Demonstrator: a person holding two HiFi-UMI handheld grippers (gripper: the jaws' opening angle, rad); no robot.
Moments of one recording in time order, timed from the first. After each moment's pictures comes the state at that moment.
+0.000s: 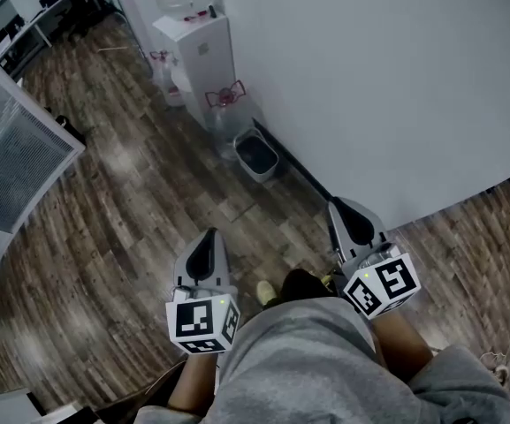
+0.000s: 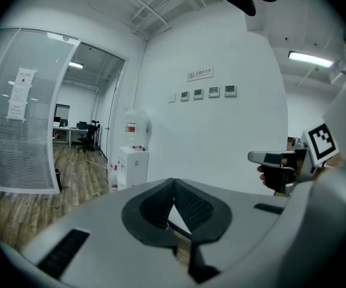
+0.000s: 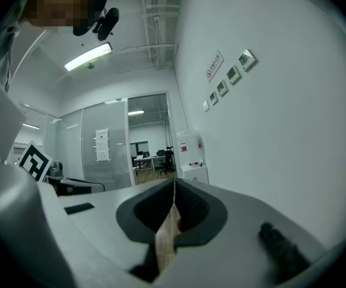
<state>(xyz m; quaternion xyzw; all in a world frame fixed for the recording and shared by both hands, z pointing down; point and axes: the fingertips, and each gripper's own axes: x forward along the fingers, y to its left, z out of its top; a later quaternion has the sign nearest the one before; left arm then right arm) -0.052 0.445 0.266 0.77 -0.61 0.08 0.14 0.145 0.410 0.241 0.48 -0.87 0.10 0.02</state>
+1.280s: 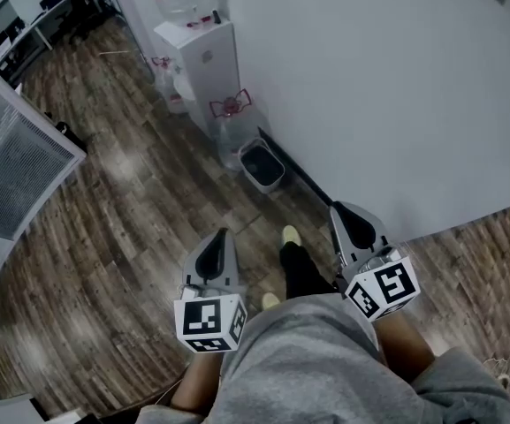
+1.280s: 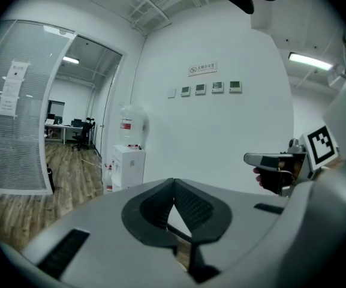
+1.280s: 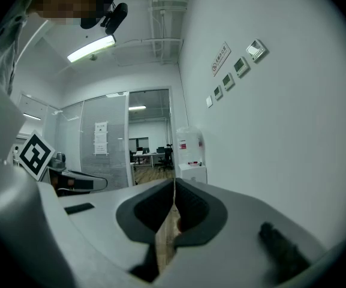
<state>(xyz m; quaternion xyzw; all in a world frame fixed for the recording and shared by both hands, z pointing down) -0.058 0.375 0.279 0.79 -0.59 0.08 0.15 0.125 0.346 0.257 0.48 -0.87 0.08 0.05</state>
